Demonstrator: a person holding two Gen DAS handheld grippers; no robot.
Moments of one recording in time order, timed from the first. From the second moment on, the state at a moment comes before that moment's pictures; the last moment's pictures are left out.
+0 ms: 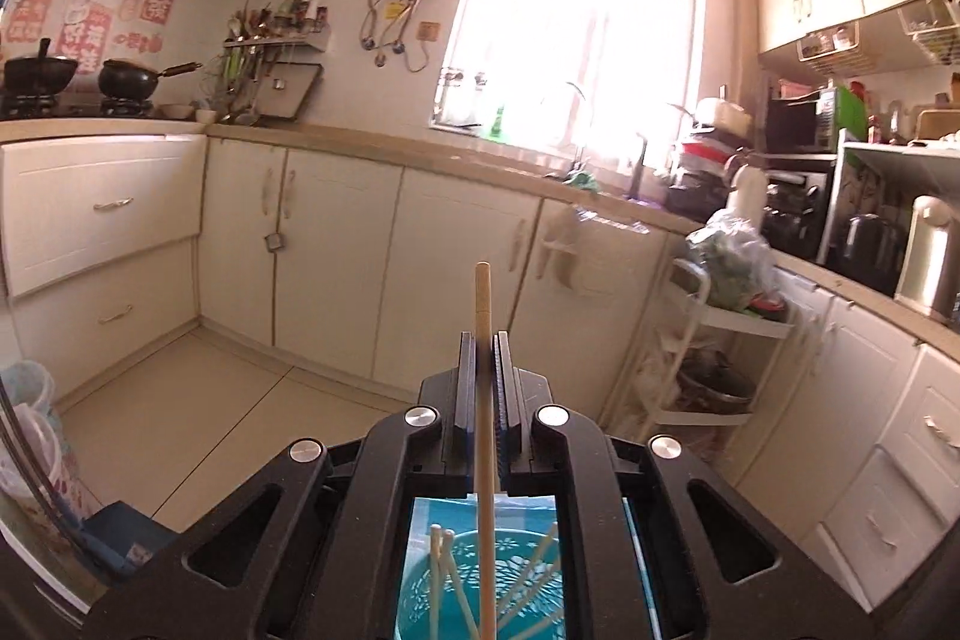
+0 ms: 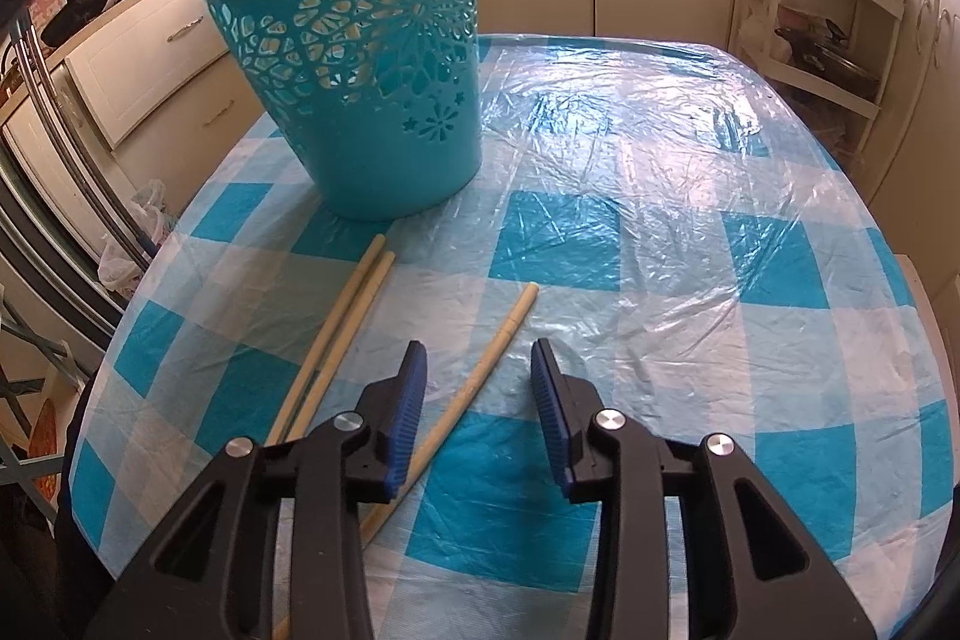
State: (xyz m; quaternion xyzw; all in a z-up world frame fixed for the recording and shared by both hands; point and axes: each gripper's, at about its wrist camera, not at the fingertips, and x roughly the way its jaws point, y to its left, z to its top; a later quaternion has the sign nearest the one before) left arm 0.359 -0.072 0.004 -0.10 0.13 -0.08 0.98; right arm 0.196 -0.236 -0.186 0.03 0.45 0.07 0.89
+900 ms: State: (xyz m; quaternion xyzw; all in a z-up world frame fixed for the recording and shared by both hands) left arm 0.268 0.003 -0.129 -0.05 0.27 -0.02 0.96; right arm 0.192 -0.234 -0.185 0.01 0.45 0.06 0.89
